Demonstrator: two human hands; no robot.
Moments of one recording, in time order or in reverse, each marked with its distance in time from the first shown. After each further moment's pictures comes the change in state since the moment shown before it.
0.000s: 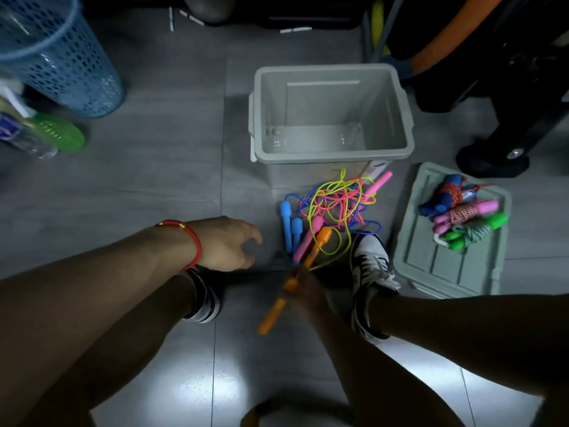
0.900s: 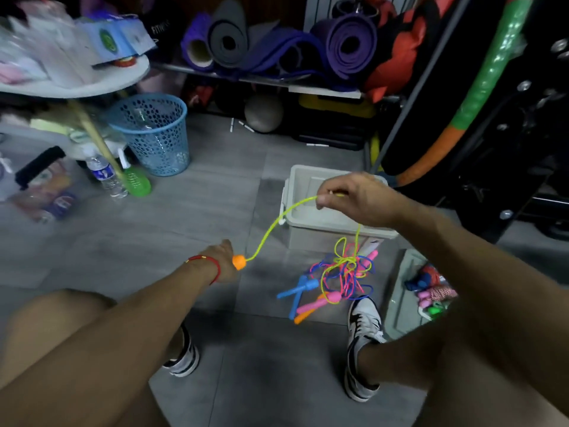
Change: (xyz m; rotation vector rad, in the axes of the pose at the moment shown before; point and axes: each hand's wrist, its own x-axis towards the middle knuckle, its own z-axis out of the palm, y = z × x) left_hand -0.050 -0.078 0.044 -0.296 0.463 -0.282; right_hand -0.112 -0.351 -0.141 -1.039 -0.004 -0.952
